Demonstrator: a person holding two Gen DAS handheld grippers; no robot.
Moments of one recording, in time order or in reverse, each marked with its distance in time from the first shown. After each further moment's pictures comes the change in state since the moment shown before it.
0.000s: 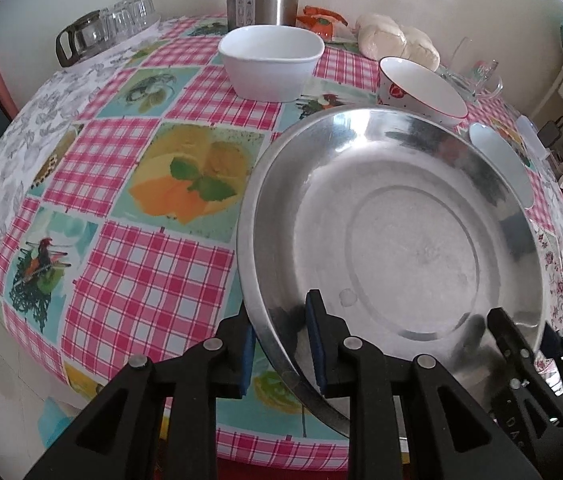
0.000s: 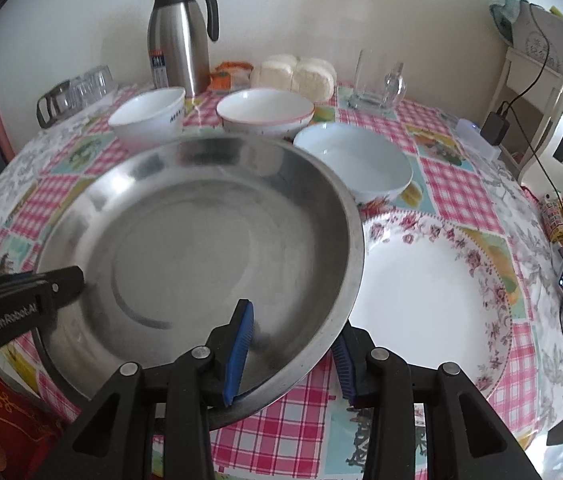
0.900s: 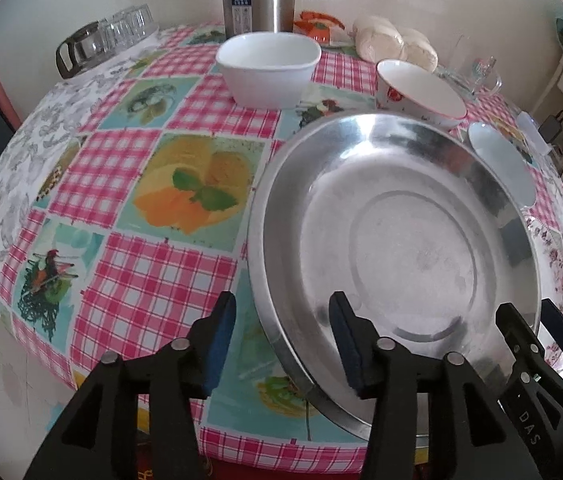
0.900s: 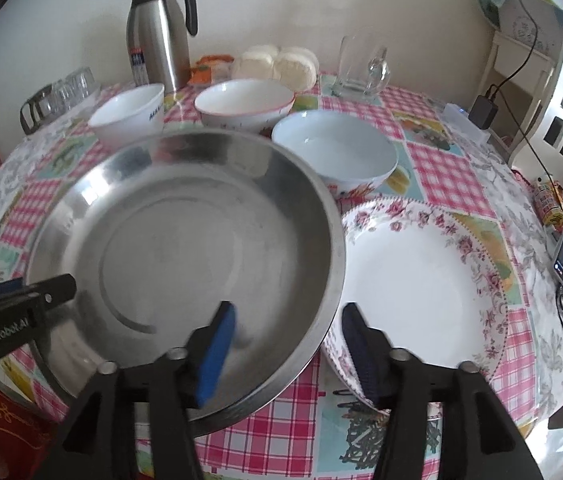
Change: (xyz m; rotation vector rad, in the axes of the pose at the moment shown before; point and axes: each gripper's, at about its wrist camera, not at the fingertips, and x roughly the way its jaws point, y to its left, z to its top) left arm -0.003 -0.003 0.001 0.035 -0.033 0.026; right arm -0.005 -0.010 0.004 0.069 -0.011 -0.020
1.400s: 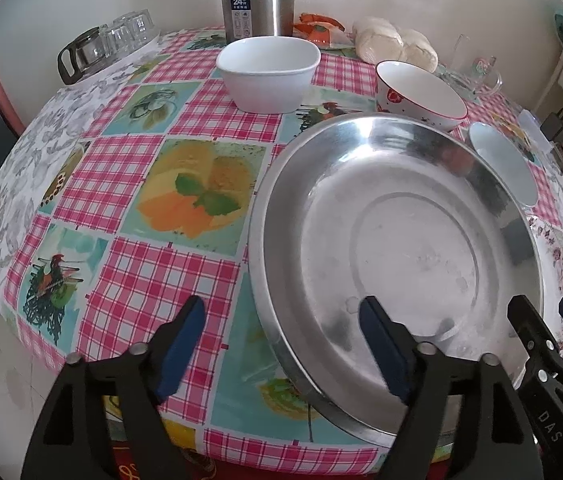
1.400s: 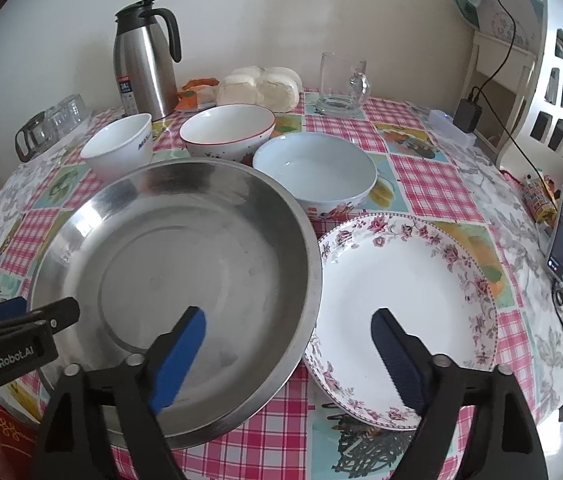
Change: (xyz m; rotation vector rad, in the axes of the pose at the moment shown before) left arm 0.000 -0.003 0.000 0.008 0.002 0.022; right arm -0.004 -0.014 0.004 0.064 -0.042 0.011
